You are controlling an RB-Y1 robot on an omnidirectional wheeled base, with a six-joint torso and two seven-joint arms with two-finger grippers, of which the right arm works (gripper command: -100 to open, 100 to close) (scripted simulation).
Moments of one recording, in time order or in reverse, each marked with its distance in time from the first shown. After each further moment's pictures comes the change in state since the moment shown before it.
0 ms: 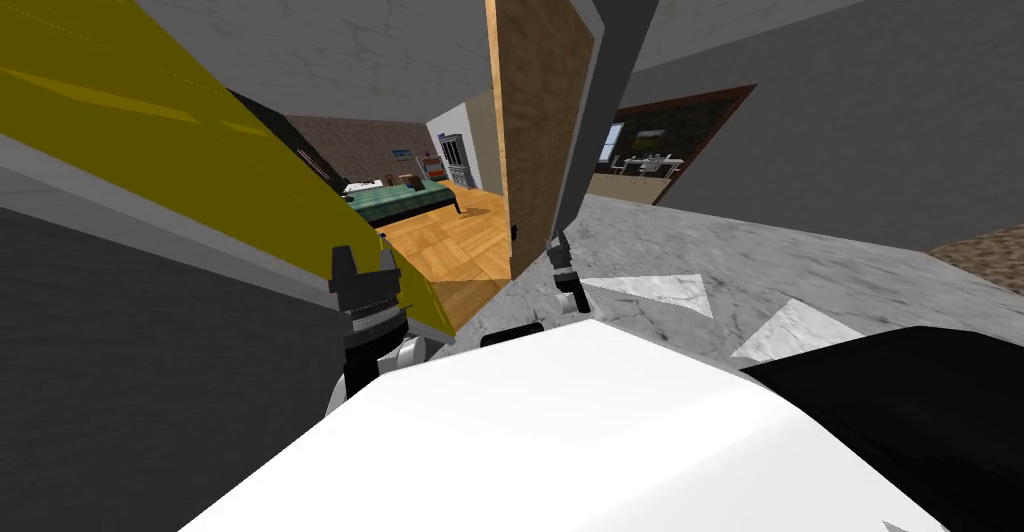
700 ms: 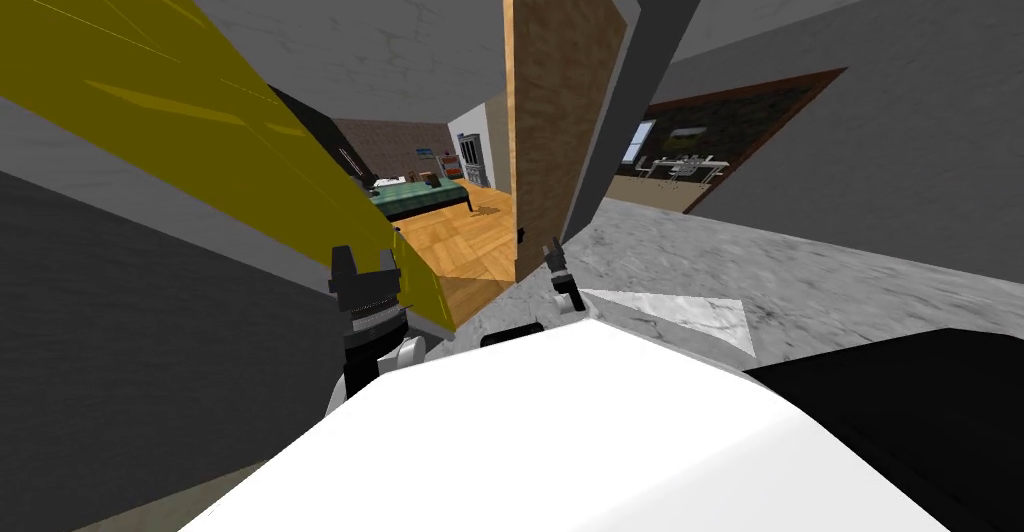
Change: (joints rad) arm -0.072 -0.021 0.001 0.209 -0.002 -0.036 -0.009
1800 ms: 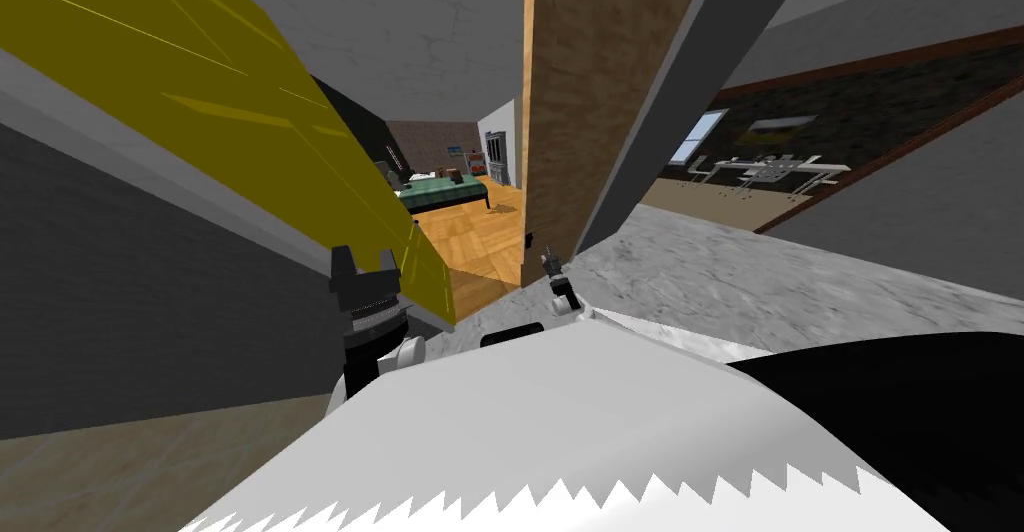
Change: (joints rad) arm -0.118 -0.029 0.003 0.321 -0.003 -0.041 -0.011
